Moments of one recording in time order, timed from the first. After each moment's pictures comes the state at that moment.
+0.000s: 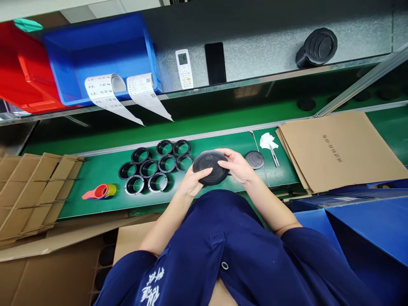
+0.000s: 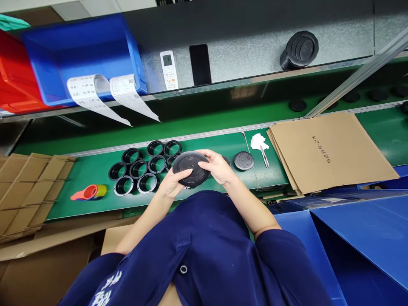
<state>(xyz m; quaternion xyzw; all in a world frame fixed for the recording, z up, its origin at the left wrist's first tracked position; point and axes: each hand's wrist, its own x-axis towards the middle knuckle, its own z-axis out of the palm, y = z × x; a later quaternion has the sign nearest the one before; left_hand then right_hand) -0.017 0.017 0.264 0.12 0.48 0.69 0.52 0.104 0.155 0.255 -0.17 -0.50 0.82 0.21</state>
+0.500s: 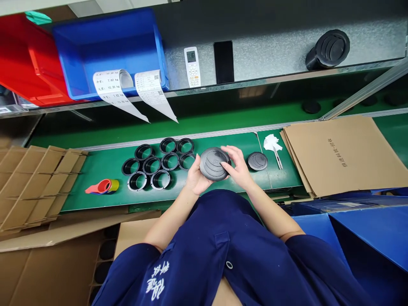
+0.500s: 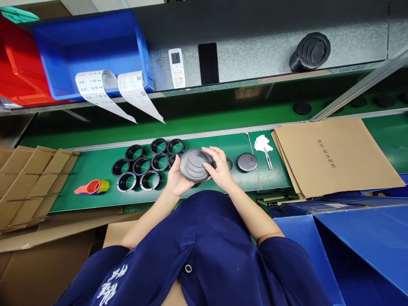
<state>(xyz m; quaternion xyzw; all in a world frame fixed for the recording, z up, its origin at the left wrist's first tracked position) -0.024 0.021 0.254 -0.03 0.28 0.71 0.65 0.109 0.143 0.219 -0.23 -0.76 0.53 0.30</state>
